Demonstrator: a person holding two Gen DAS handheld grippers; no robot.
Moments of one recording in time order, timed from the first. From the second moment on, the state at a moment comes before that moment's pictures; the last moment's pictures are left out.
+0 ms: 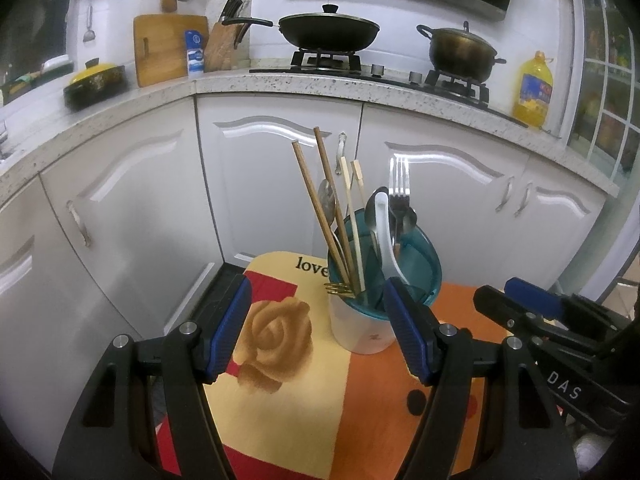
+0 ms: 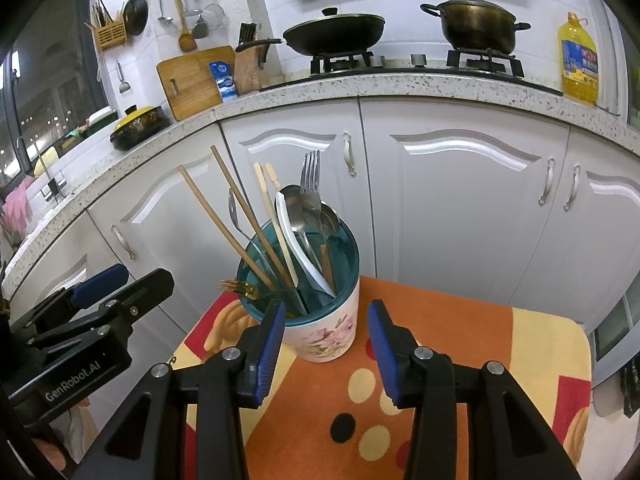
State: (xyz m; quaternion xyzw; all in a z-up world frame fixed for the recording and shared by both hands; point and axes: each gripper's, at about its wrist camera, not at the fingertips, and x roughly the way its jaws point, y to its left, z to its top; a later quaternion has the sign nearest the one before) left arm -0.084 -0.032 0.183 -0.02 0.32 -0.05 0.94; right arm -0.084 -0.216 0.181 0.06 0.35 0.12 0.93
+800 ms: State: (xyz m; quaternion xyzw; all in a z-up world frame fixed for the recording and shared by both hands) left arm -0.083 -0.037 0.172 -0.01 0.35 -0.05 0.94; right arm -0.084 -0.217 0.178 0.05 0.36 0.12 0.92
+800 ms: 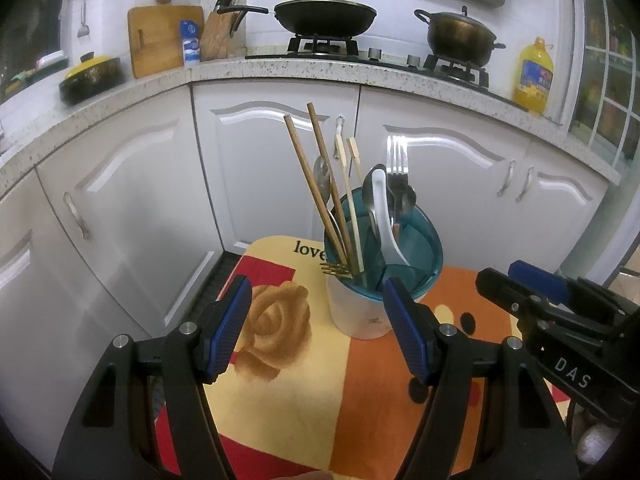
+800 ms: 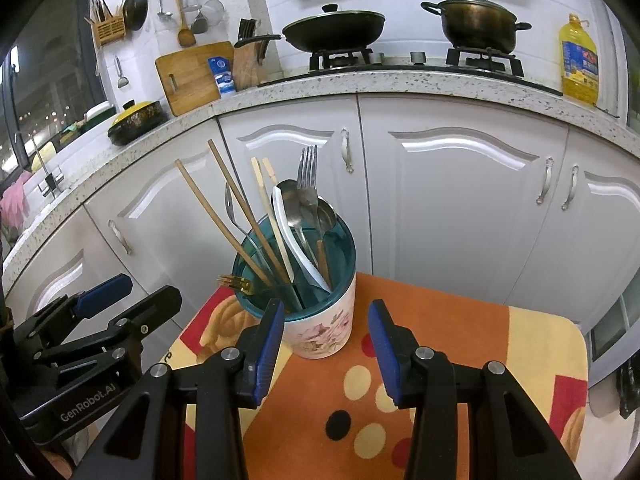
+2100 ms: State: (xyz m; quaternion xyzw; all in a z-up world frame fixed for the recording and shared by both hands) left arm -0.082 -0.037 0.164 -0.01 0.36 -0.05 0.93; right arm -0.084 -0.216 0.173 0.05 0.37 0.12 0.92
